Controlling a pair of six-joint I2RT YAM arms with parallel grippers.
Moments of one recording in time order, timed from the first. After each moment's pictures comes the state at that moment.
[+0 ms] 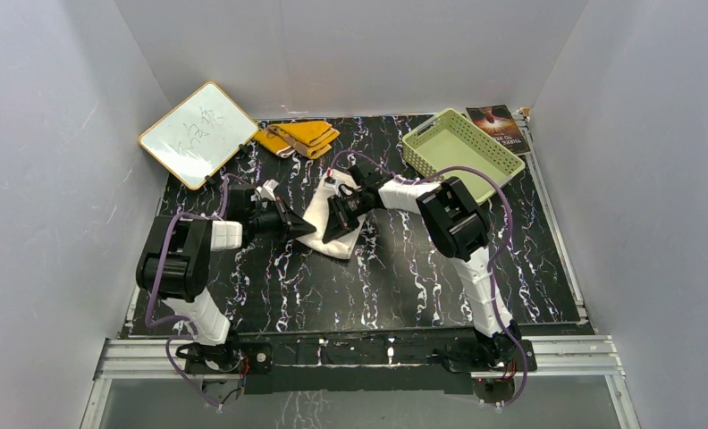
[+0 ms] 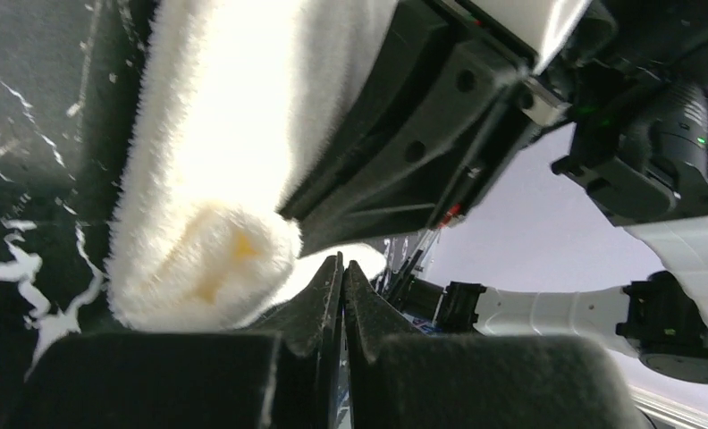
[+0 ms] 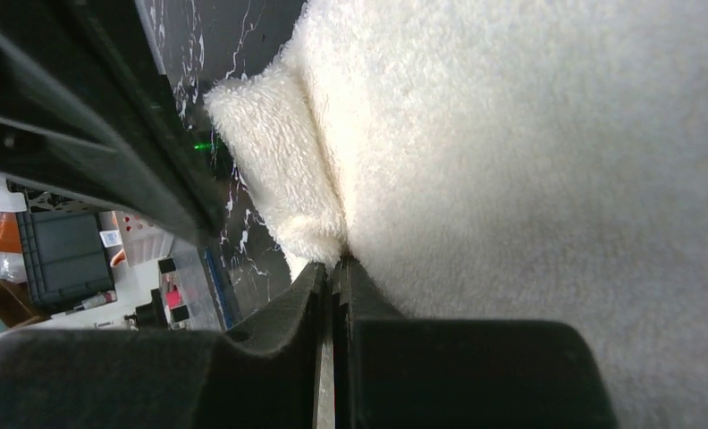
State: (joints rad) left arm -0.12 1.68 0.67 0.28 0.89 -0.86; right arm 0.58 2.31 1.57 -0.27 -0.98 0.30
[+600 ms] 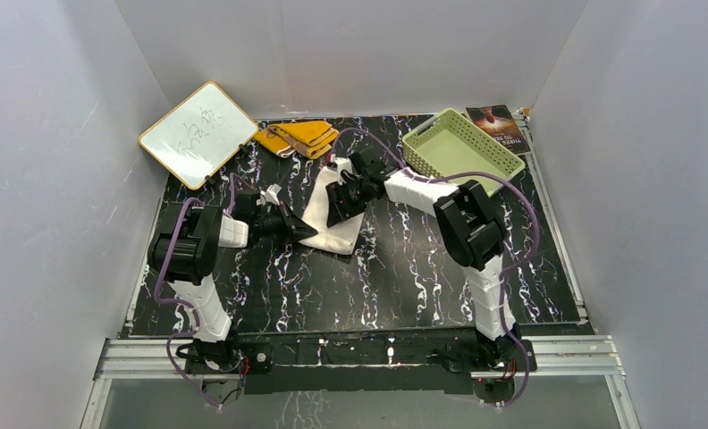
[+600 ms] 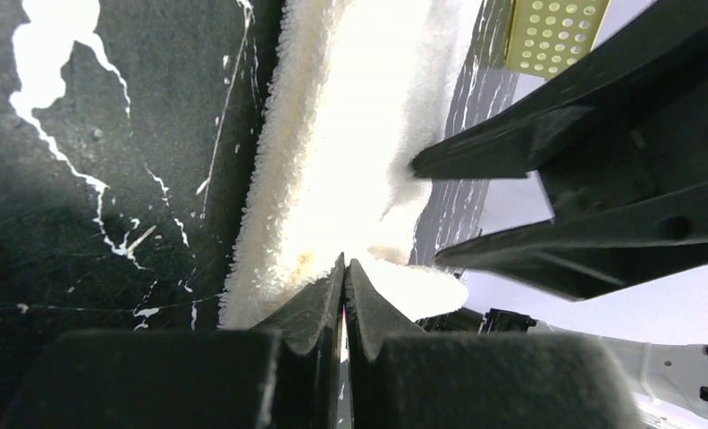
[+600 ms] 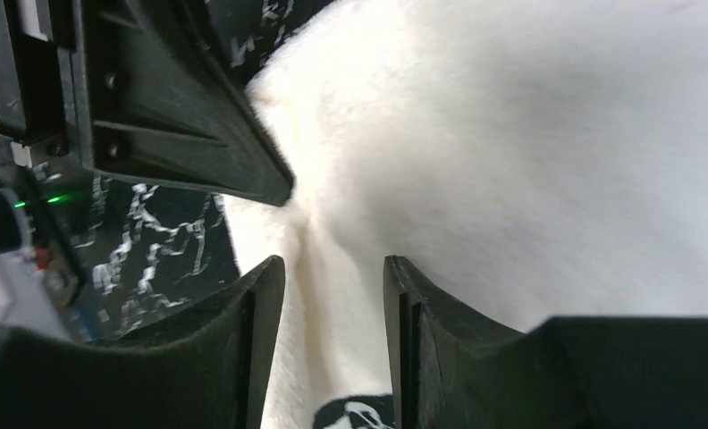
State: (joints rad) left arm -0.13 1.86 0.66 0.43 0.80 -0.83; right arm 0.59 2.17 1.57 -0.35 -0.66 0.16
